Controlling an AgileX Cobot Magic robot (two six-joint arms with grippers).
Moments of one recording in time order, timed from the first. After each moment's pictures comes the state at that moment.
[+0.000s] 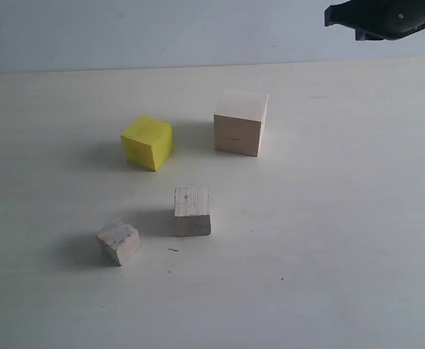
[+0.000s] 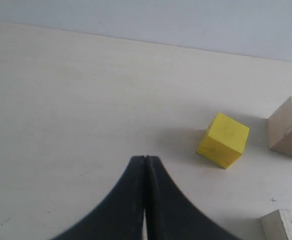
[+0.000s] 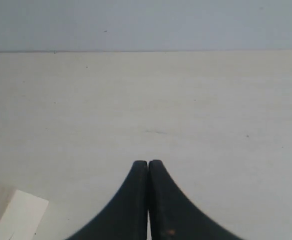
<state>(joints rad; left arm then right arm) -0.10 0.82 -0.67 -0.08 0.51 -0.11 0.14 1.83 -1.34 -0.07 0.37 0.15</state>
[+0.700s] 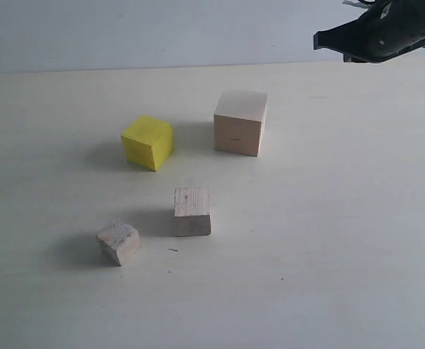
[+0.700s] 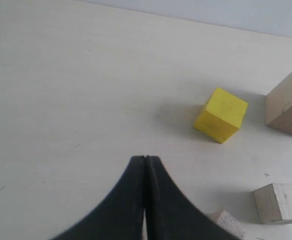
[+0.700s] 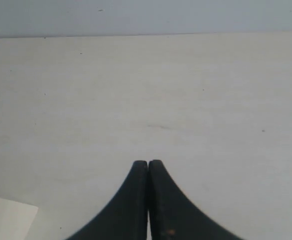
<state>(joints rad) -0.10 0.82 -0.67 -0.11 0.59 -0.11 0.14 1.92 -1.34 -0.06 0.30 0.15</state>
